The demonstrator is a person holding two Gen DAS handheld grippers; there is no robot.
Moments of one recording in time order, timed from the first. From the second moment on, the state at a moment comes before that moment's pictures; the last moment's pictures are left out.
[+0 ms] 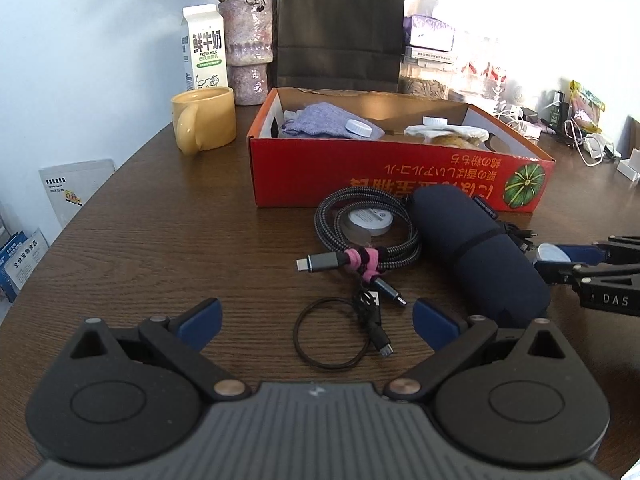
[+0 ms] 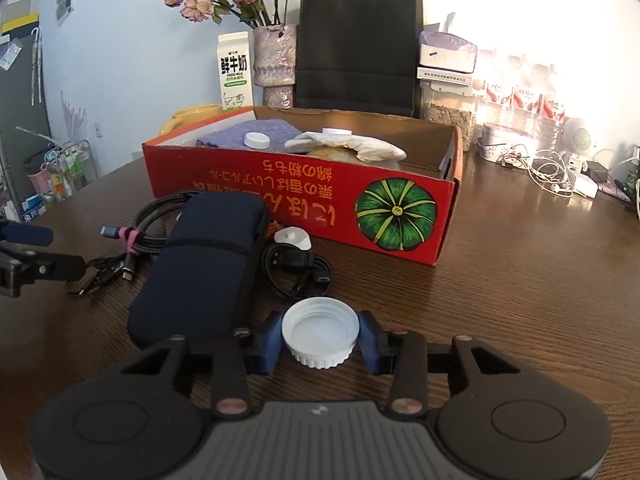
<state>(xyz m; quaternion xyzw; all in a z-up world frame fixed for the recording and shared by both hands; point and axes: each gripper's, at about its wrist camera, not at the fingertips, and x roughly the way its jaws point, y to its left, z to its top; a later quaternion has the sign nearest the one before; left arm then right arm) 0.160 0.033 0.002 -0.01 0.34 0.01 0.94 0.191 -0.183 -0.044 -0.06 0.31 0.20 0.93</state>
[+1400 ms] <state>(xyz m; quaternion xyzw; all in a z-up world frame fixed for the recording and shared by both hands) 0.149 0.007 -0.016 0.02 0.33 0.00 0.94 0.173 -0.191 -0.033 -0.04 0.24 0.17 0.95</state>
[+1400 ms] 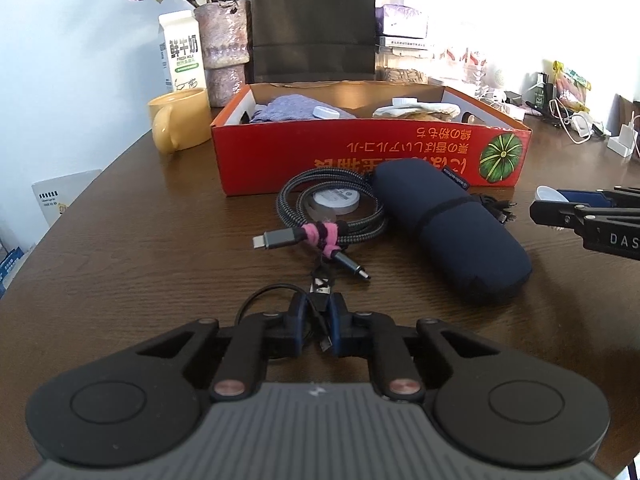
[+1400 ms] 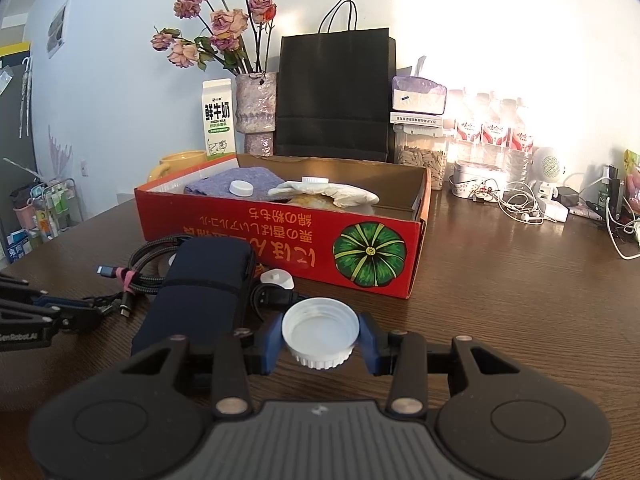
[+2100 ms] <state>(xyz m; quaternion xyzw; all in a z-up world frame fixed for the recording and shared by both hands) 0.153 0.011 0.033 0.01 0.26 -0.03 0.97 0.171 -0.170 -0.010 -0.05 0.20 0.19 0.96</state>
